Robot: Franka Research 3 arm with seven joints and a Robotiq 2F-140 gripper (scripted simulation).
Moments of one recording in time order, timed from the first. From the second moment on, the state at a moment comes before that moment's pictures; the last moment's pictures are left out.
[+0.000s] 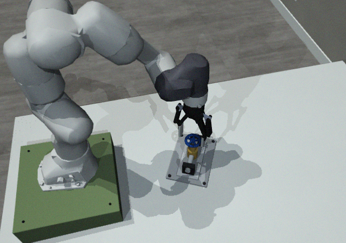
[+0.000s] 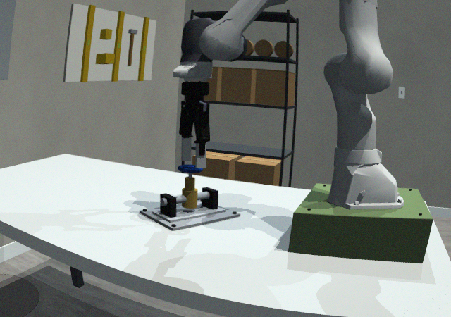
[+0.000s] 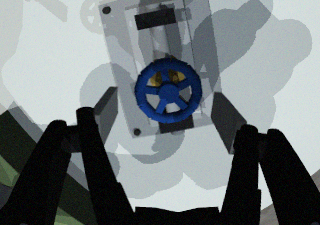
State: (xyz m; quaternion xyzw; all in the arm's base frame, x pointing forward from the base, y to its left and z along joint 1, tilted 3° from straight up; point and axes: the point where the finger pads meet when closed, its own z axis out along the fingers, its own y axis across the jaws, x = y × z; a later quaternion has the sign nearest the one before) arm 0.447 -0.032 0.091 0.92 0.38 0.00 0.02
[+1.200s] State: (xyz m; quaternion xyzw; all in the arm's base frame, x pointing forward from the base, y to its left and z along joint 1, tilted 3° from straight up) arm 0.454 -0.031 0.069 0.92 0.38 0.01 0.02
